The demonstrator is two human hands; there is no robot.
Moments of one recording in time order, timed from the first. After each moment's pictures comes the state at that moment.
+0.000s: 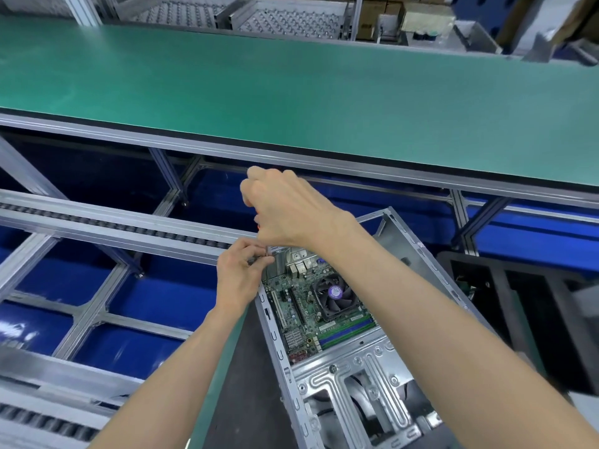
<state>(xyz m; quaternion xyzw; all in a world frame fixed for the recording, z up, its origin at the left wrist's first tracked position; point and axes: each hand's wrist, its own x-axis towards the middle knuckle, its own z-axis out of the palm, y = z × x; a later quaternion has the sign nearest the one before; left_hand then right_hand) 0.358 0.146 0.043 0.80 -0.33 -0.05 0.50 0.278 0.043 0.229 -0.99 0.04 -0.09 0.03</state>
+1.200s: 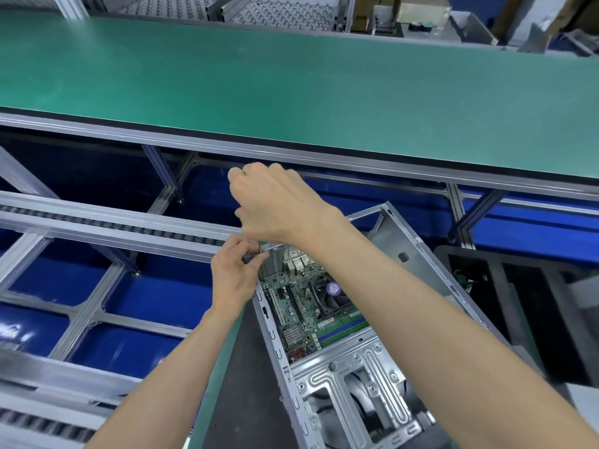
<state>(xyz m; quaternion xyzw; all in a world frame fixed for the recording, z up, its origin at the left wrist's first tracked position) 0.357 0.149 0.042 0.82 -0.35 0.01 0.46 0.286 0.050 0.227 -0.99 0.08 -0.14 0.00</state>
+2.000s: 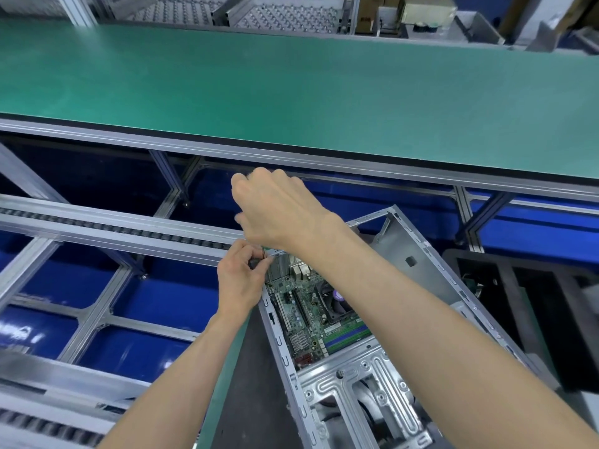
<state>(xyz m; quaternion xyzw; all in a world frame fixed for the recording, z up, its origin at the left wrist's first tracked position) 0.356 0.149 0.047 0.83 -0.33 -0.01 0.46 0.292 0.054 0.224 -0.98 0.09 -0.15 0.03</state>
